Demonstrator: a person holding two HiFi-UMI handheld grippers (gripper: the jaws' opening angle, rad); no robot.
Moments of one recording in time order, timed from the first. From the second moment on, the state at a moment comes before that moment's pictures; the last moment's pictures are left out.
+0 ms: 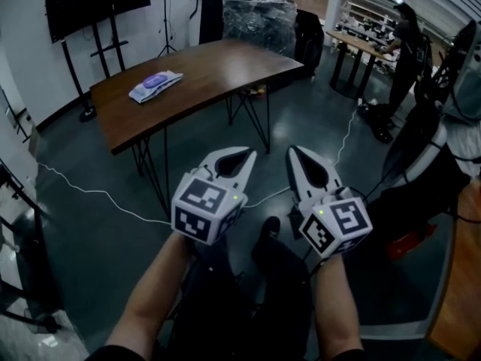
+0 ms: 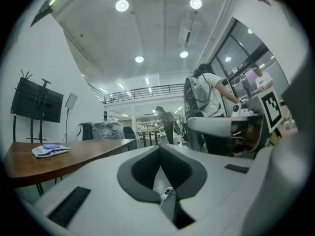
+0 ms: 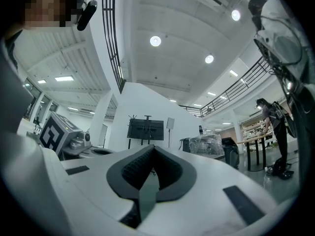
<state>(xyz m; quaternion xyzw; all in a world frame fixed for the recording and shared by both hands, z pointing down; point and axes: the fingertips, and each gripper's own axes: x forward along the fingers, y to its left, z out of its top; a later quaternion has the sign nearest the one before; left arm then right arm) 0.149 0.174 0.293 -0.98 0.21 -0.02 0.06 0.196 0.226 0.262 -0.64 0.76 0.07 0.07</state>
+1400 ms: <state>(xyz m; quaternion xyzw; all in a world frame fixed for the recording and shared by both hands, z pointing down) 0.028 -0.173 0.272 -0.89 0.44 -0.08 0.08 0.096 -0.139 0.244 -0.47 0.88 0.10 0.00</state>
